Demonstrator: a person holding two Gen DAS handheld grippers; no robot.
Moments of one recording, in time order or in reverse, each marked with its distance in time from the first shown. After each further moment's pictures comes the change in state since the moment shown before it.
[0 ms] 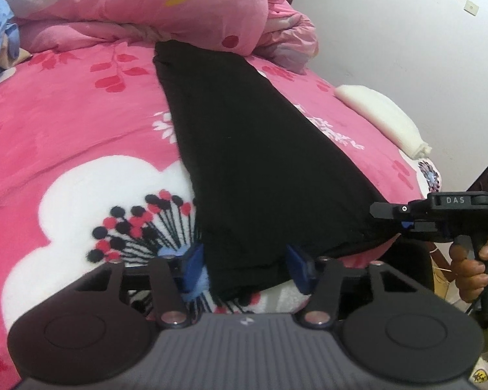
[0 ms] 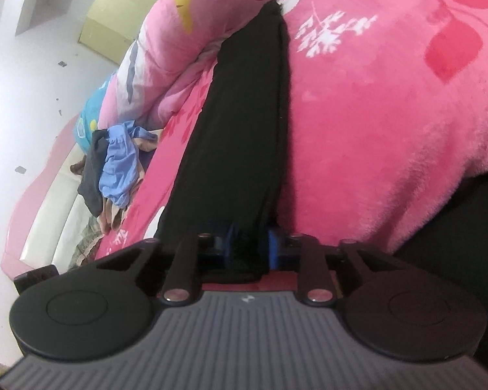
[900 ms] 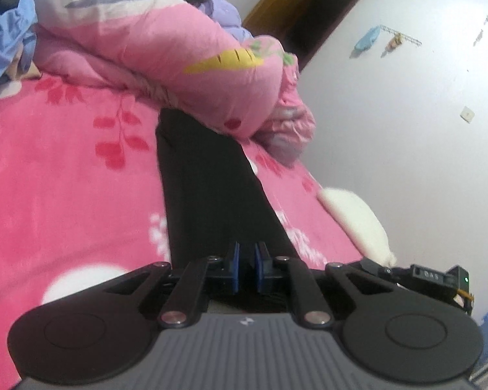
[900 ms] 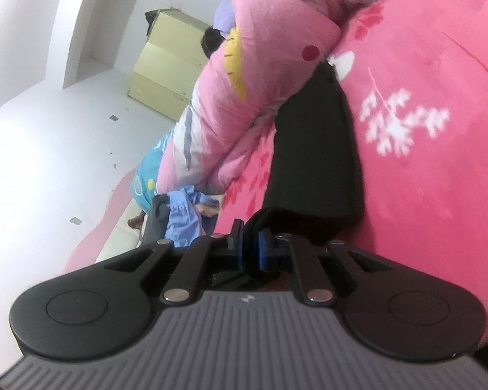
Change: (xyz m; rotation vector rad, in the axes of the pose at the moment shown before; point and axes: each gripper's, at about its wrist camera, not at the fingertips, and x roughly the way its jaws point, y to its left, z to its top) left arm -0.017 0.044 0.086 -0.228 -0.249 -0.145; right arm 0.002 0.020 0.079 0.040 -0.181 0.235
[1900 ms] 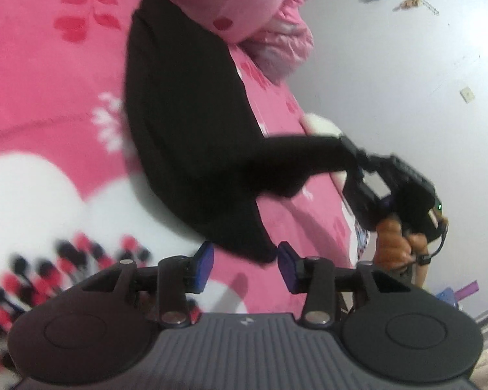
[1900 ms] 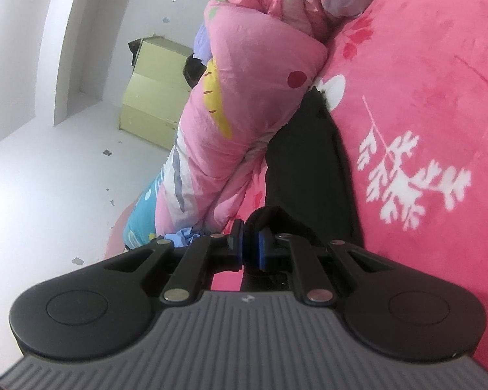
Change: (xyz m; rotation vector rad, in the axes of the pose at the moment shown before) left arm 0.069 -0.013 -0.055 -0.119 0.339 -0.143; right arm 0.024 -0.025 0.039 0.095 -0.068 -0.001
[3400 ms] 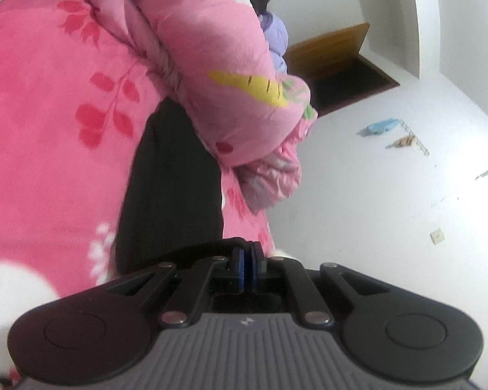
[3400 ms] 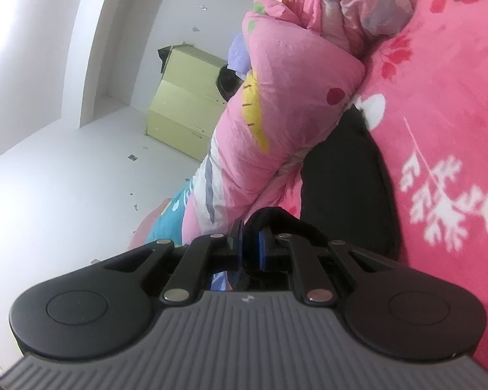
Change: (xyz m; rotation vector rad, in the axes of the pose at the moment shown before) left arm -0.057 0.032 0.087 -0.309 -0.413 -0.152; right arm 0.012 0.028 0.015 -0.043 -0.044 0.090
